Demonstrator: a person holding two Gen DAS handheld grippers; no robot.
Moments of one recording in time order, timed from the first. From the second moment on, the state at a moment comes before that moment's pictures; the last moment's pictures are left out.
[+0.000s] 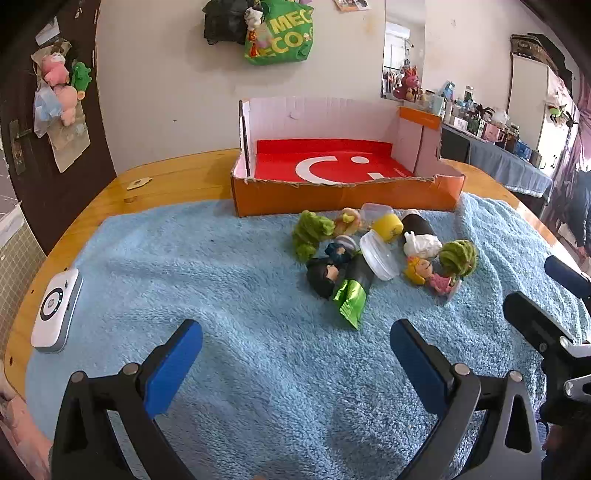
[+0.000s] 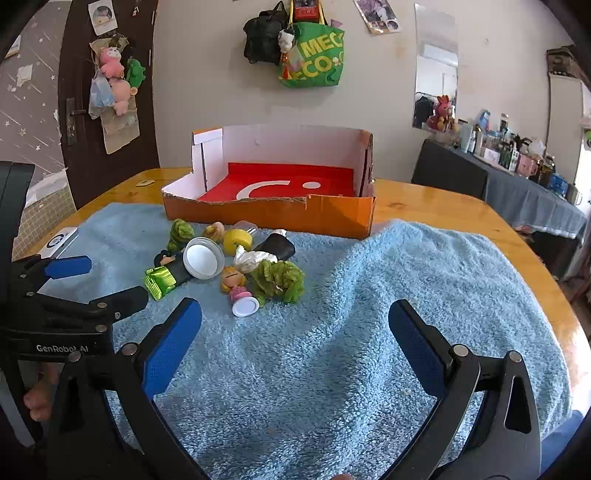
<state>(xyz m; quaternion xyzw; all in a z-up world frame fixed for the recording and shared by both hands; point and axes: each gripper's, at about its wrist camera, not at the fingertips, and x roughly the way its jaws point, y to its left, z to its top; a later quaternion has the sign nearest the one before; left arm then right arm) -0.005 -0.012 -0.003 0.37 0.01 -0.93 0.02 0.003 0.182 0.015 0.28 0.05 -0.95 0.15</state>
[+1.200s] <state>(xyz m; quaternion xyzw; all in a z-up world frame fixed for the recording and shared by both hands) -0.055 -0.025 0.012 0.37 0.01 -0.93 -0.01 -0.048 0.172 0.013 0.34 0.04 -0.92 0.17</state>
